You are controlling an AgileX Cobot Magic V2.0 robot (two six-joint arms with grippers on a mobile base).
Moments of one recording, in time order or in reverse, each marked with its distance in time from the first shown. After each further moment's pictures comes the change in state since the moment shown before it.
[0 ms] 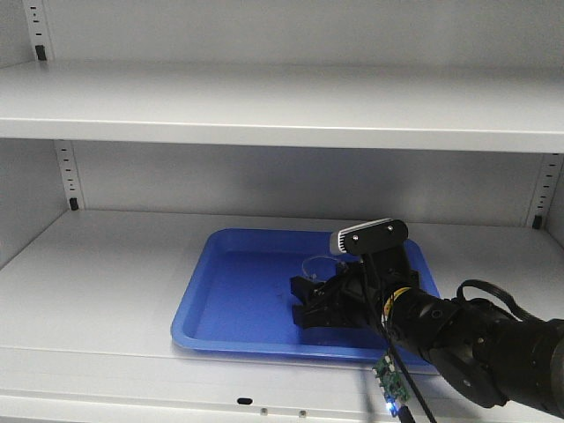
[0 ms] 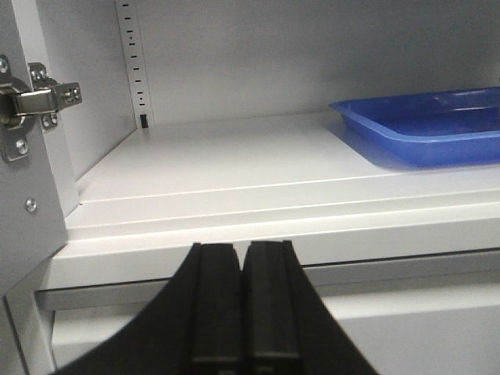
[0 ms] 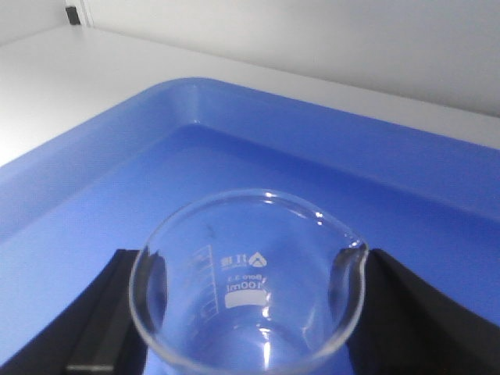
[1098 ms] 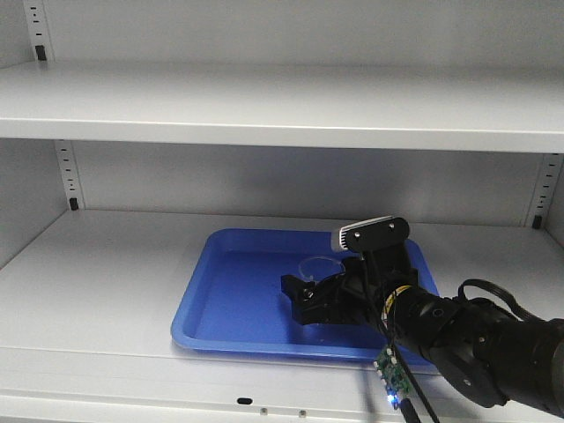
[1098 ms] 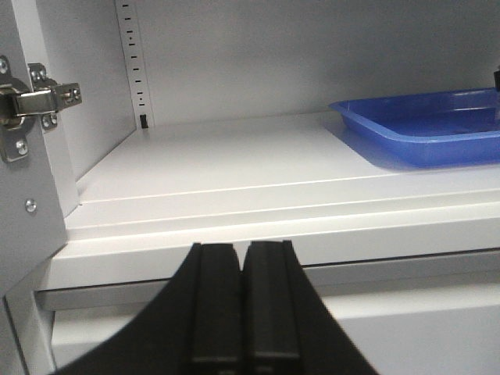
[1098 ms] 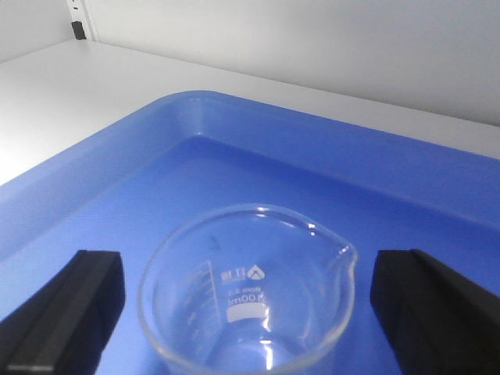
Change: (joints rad) left arm 0.000 0.000 0.000 0.000 0.000 0.000; right arm 0.000 -0.005 0.000 0.010 -0.015 0.000
